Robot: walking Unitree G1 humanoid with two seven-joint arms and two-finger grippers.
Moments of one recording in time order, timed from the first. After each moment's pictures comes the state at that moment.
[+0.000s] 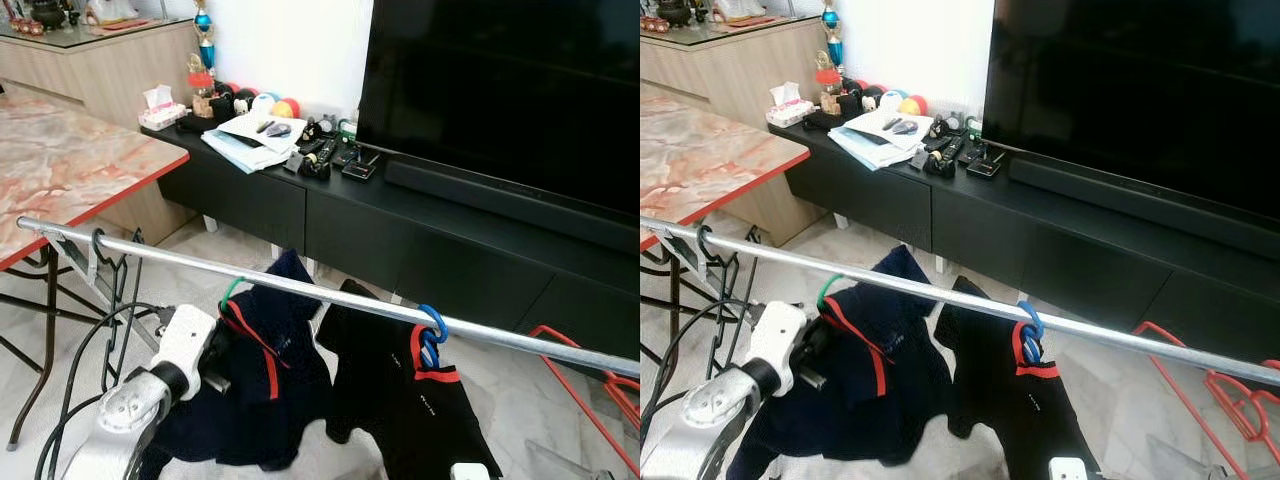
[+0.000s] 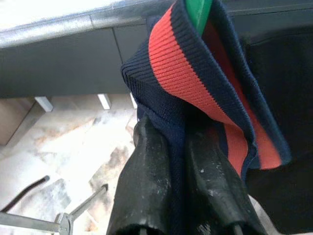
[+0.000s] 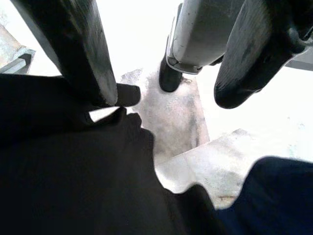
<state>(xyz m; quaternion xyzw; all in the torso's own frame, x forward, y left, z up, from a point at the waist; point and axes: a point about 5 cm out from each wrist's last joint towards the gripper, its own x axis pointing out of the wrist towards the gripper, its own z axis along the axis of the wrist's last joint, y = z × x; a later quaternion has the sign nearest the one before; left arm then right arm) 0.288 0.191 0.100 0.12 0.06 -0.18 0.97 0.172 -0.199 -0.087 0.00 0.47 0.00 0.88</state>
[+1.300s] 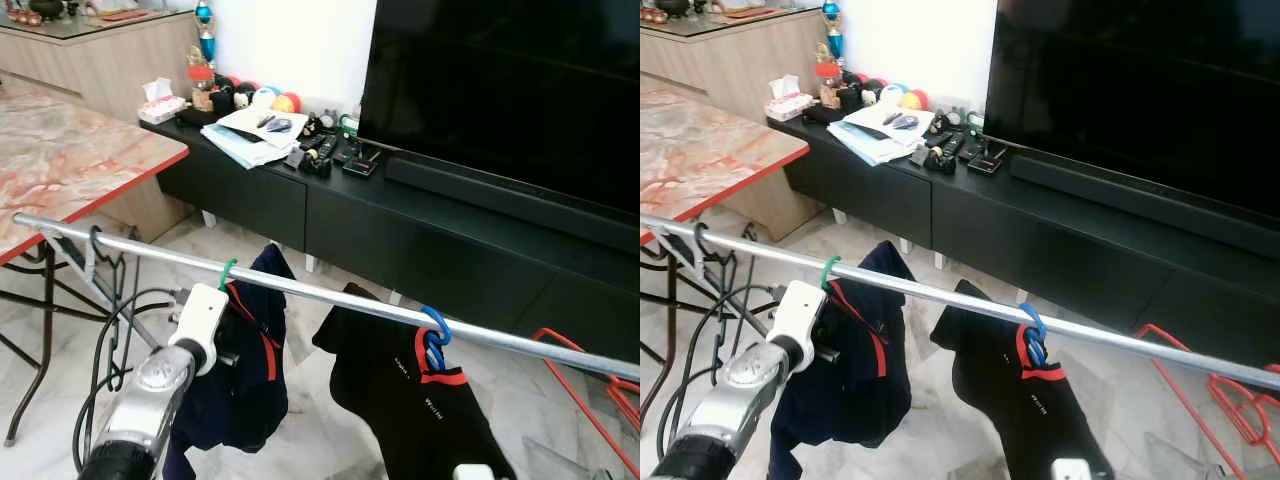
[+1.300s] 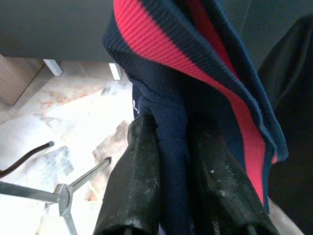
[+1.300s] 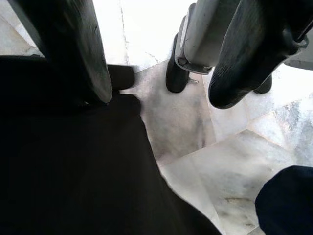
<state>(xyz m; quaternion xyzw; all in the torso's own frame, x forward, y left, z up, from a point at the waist) 0.318 0.187 0.082 0.10 0.11 -0.13 0.98 0.173 -0.208 -0.085 0.00 0.46 -0.01 0.89</state>
